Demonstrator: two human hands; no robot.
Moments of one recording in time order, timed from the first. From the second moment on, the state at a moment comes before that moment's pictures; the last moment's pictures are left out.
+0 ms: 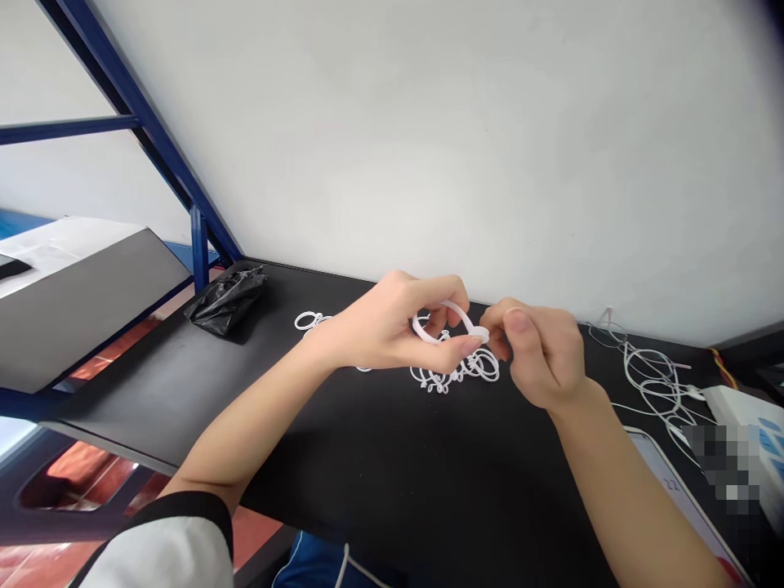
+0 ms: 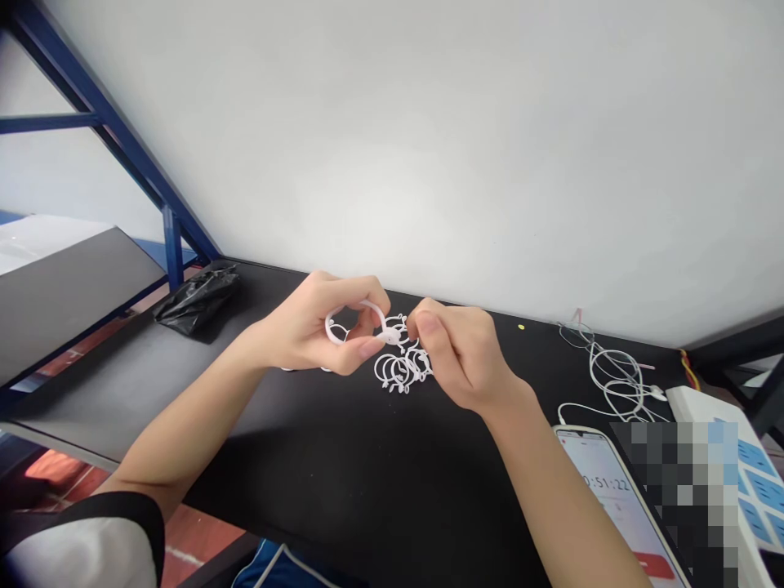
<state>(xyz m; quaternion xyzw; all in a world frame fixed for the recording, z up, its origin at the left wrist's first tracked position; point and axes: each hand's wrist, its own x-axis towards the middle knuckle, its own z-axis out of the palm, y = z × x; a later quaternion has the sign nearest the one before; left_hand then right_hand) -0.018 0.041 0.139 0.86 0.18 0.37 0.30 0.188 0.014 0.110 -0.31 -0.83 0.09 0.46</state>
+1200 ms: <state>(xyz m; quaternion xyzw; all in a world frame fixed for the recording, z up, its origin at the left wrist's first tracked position) -0.019 0.042 0.138 0.88 0.18 0.35 0.28 0.179 0.005 0.122 -0.24 -0.86 0.00 0.44</state>
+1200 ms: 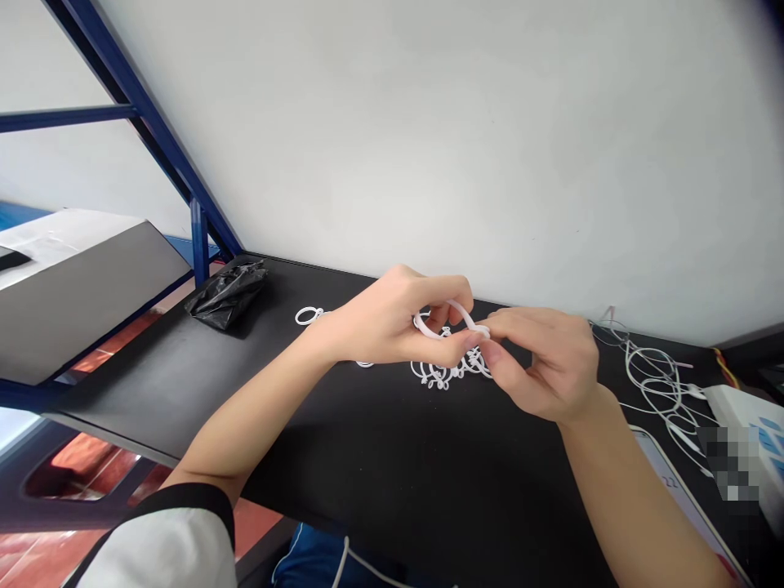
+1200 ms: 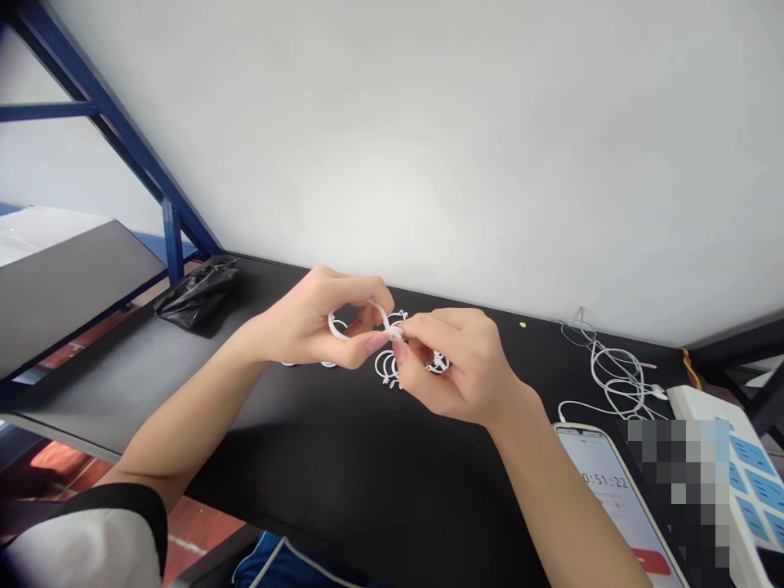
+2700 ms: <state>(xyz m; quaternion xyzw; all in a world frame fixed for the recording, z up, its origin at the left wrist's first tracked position) -0.020 0.039 0.140 0.88 0.18 0.33 0.29 0.178 0.000 0.125 -0.23 -0.87 0.00 0.44</state>
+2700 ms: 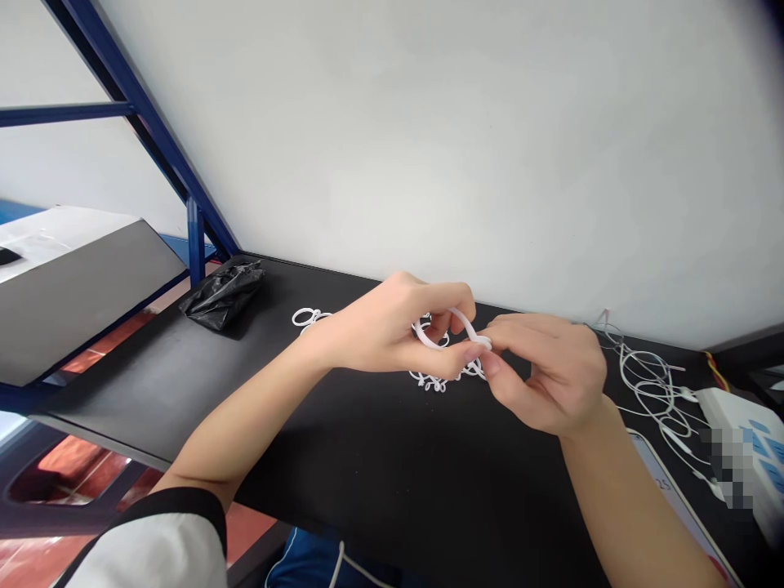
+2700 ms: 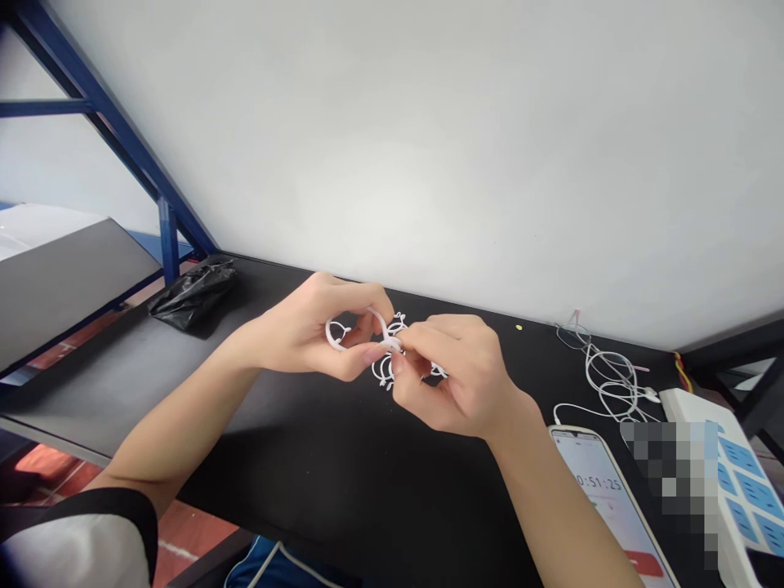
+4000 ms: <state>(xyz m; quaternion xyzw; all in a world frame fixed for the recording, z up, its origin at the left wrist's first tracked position) -0.027 0.042 0.144 0.85 0.11 0.30 0.41 0.174 -0.011 0.131 -0.22 -0.86 0.02 0.46</state>
